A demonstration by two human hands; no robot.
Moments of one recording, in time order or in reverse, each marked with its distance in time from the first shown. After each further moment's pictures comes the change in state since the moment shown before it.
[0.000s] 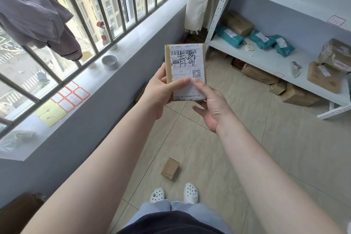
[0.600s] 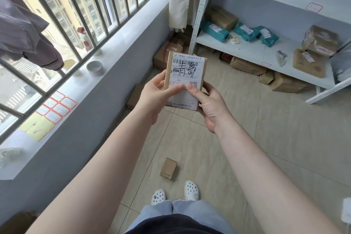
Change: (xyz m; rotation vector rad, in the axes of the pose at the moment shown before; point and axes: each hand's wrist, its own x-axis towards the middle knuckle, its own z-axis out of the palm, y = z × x) left_hand 0.003 -0.013 0.020 0.148 -0.060 0.022; right_hand -0.005 0.005 -0.033 -0.006 0.089 -0.141
